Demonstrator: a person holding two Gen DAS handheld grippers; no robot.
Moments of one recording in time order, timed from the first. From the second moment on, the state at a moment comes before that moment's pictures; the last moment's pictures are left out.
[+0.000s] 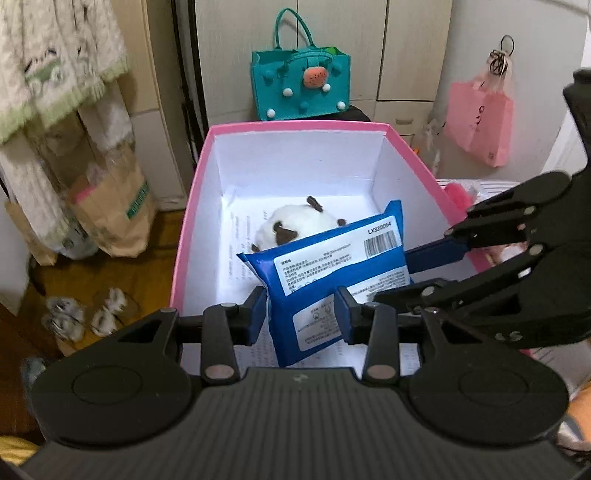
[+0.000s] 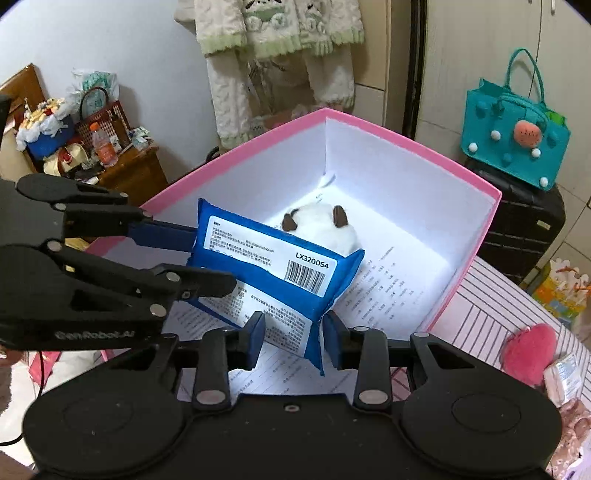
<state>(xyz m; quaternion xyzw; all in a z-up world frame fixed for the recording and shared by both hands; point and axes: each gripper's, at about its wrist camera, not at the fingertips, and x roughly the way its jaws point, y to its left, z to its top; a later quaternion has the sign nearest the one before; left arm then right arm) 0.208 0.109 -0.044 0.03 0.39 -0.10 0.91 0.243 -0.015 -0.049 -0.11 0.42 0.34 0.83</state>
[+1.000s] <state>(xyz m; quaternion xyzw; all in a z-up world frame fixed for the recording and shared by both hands) 0.106 0.082 0.057 0.04 0.37 -0.24 0.90 0.152 -0.119 0.045 -0.05 0.38 0.37 0.85</state>
